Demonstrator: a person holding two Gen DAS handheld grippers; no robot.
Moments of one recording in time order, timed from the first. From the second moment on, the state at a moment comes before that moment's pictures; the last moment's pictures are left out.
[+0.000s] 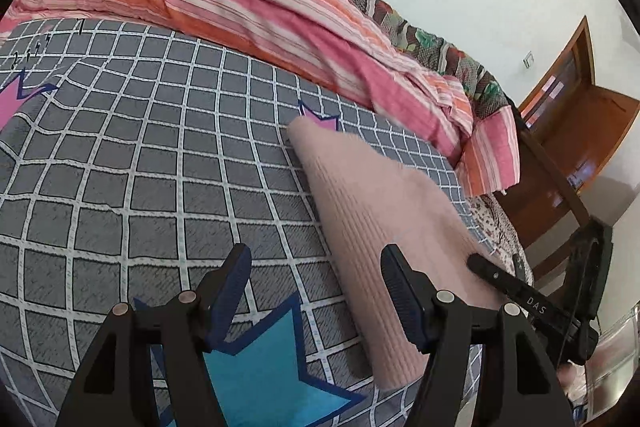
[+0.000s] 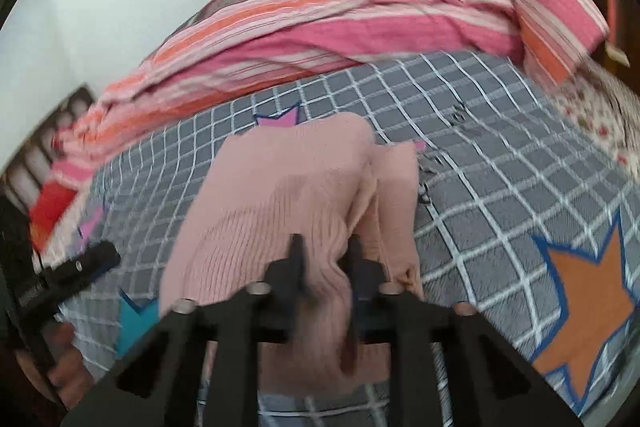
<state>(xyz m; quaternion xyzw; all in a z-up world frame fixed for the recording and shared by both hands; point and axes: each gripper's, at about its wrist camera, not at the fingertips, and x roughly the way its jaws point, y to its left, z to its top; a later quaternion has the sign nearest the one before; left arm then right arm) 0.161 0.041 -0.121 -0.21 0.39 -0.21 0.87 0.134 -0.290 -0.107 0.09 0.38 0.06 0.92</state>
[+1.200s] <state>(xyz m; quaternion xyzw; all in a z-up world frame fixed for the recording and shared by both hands) 0.159 0.023 -0.132 -0.20 0.41 -0.21 0.87 0.149 -0.361 -0.136 0.23 0.35 0.09 0.91</state>
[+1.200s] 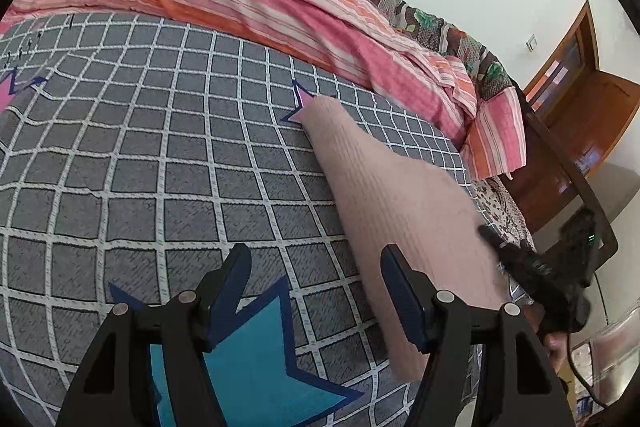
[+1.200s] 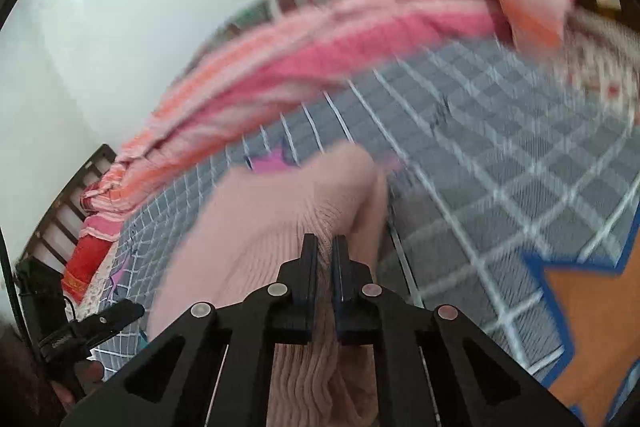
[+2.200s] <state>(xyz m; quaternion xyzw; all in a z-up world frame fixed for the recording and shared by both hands) 0.150 0.053 -0.122 -0.22 0.38 -0.21 0.87 0.185 -0.350 -0.141 0.30 0.41 0.18 0.84</state>
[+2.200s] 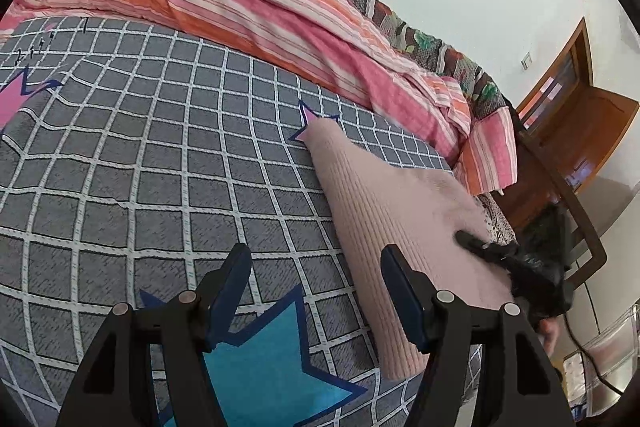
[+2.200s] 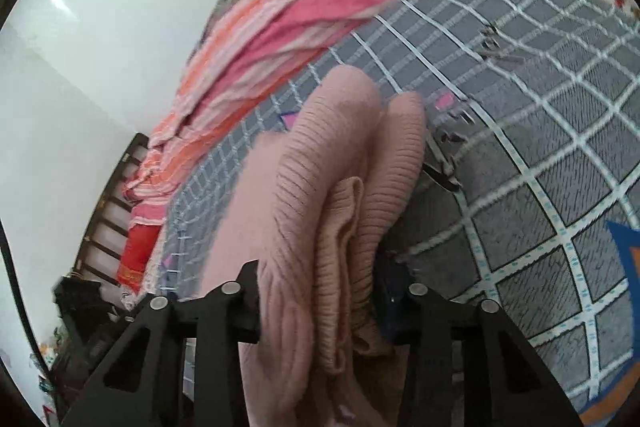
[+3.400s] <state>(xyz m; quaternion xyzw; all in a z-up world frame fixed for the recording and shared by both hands) 0.144 0.111 -0.126 -0.21 0.37 -0.18 0.89 0.210 -0.249 -0.118 0.19 0.37 0.15 0.90</state>
